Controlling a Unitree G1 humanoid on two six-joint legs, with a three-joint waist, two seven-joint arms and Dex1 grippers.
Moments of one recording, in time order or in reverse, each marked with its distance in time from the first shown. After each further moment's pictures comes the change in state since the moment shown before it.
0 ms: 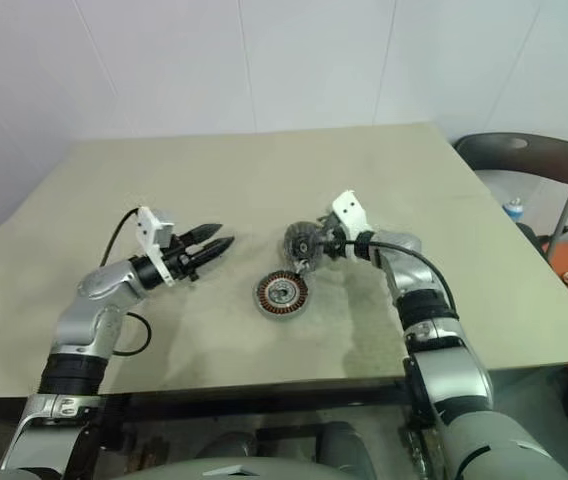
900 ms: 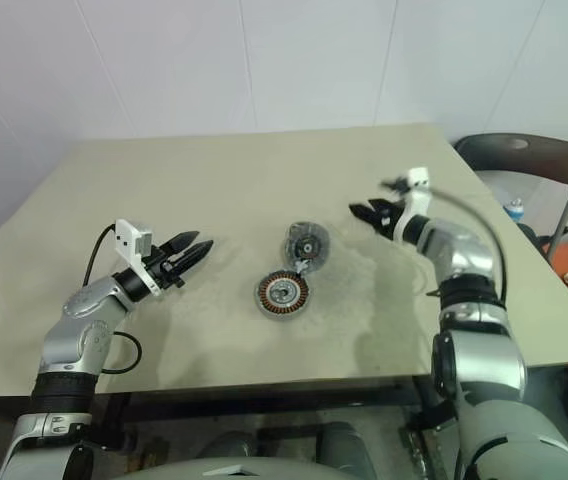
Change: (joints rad) left arm 0.076 -0.014 0.051 -0.007 -0.019 -0.008 0.072; right arm -0.158 -0.122 -0.369 0.185 0.351 0.354 -0.049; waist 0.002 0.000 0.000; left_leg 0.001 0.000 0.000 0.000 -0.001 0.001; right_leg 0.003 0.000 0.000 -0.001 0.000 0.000
